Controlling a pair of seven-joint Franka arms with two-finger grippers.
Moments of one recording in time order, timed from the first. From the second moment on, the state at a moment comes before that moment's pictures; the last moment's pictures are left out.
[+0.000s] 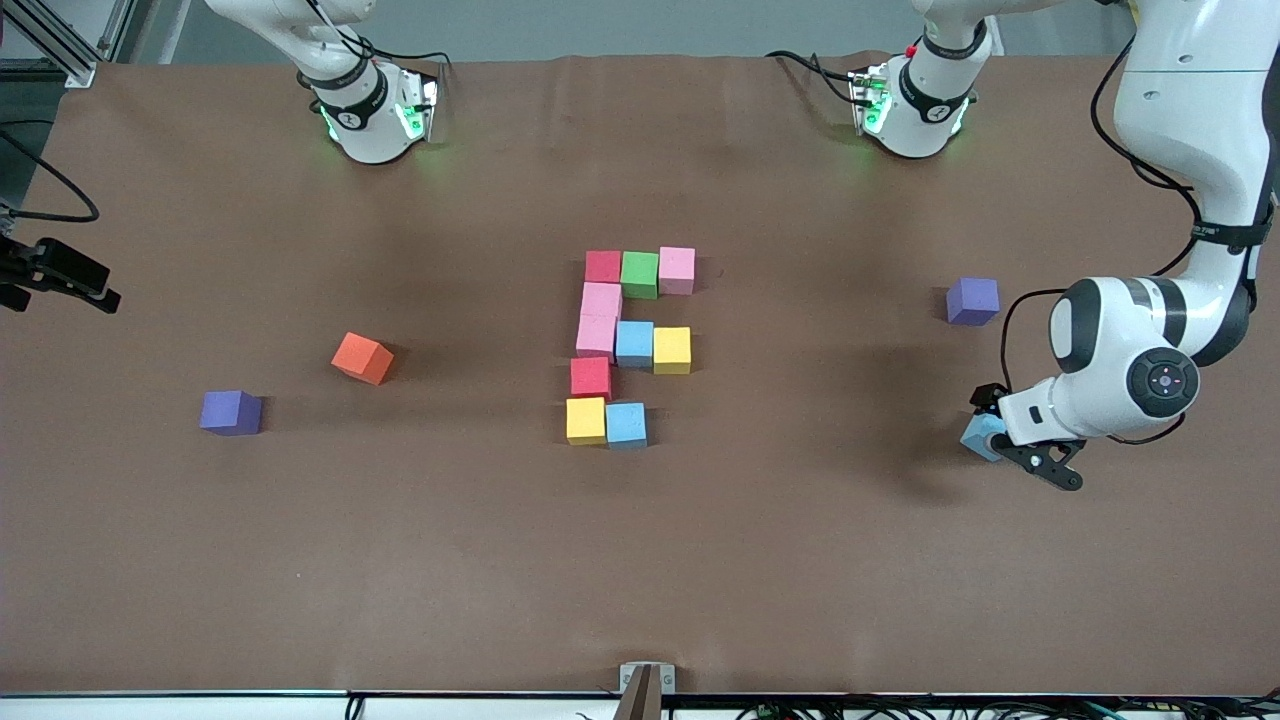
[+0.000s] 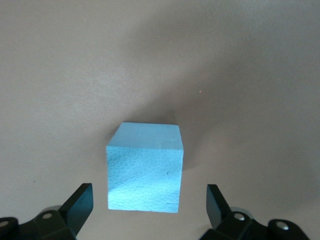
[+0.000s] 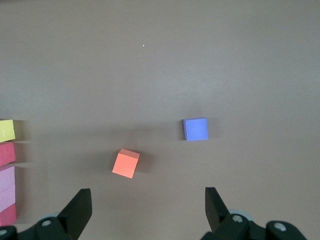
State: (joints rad) left arm 0.10 0.53 -0.09 -1.83 0.14 2.24 0.48; right arm -0.05 0.06 -0.04 -1.51 0.00 1.61 -0.06
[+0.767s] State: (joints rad) left arm 0.10 0.53 -0.09 -1.90 0.15 2.37 0.48; right arm -0.05 0.06 -0.04 -1.51 0.00 1.62 -0.06
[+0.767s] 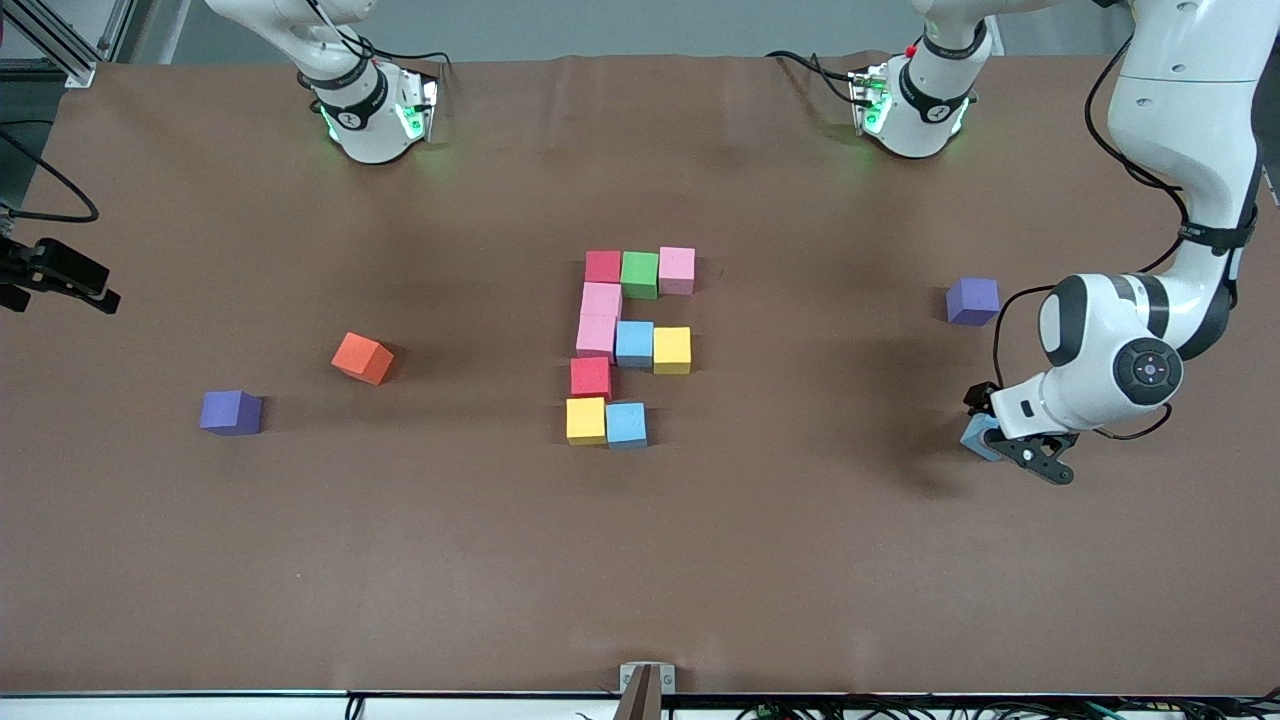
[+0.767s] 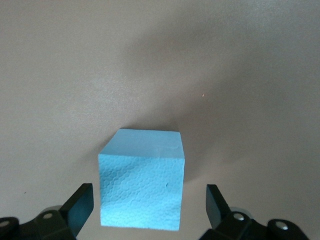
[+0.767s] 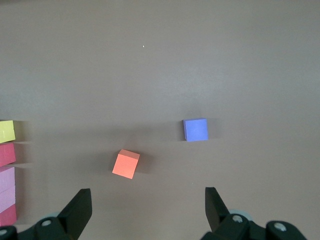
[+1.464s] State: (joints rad) left arm 0.11 0.54 -0.09 -1.94 0.15 2.44 0.48; right arm -0.05 0.06 -0.04 -1.51 0.00 1.62 -0.05
